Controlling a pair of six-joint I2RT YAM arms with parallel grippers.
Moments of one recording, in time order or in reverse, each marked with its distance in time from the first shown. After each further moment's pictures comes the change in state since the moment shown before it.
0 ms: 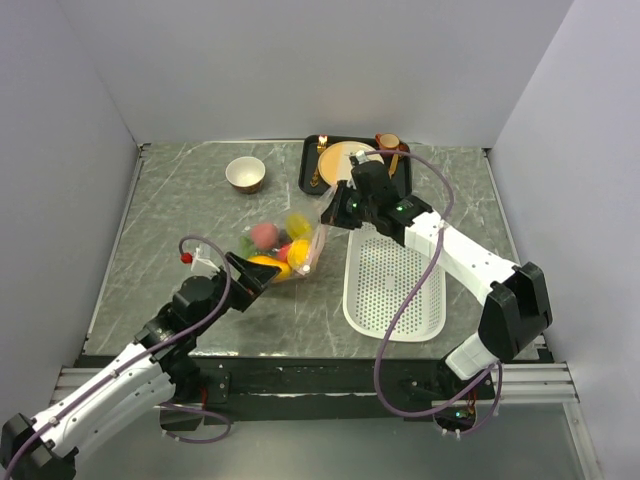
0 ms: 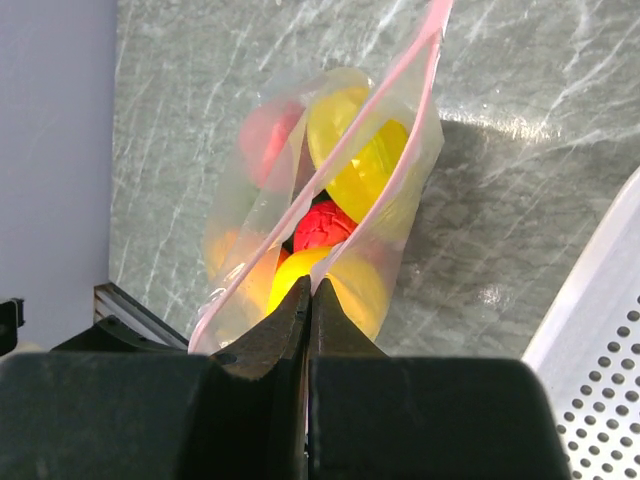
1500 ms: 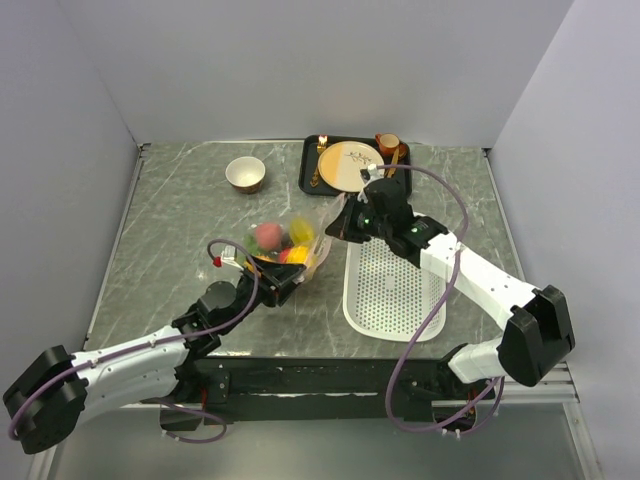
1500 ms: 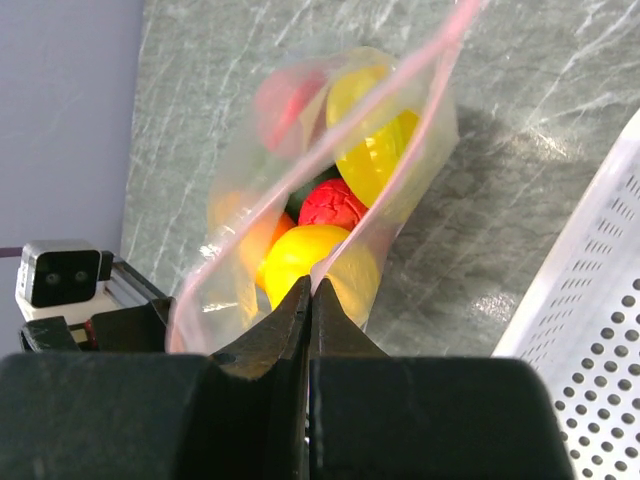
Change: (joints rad) left arm -0.188 0.364 -0.105 0.680 -0.064 -0.312; right arm 0.000 -0.164 -0.203 0.108 -0.032 0.008
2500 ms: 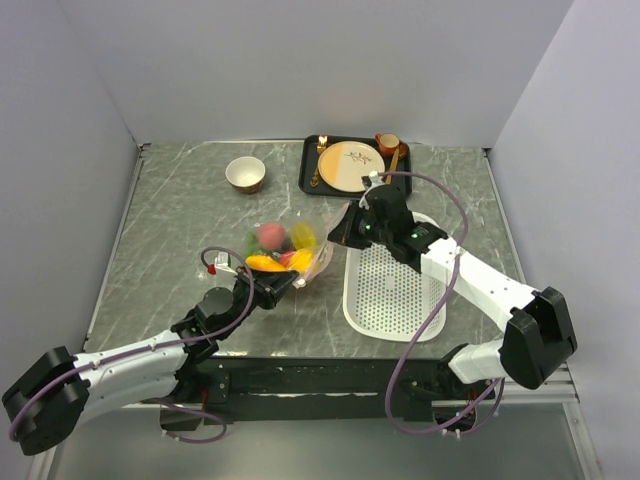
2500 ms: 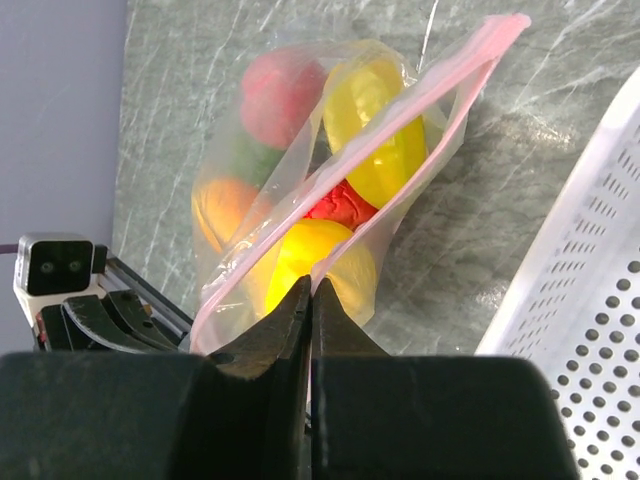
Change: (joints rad) left arm -0.001 -0.013 -0.066 0.058 -0.069 -0.048; right arm 0.000 -0.015 -0.060 0.025 0.000 0.011
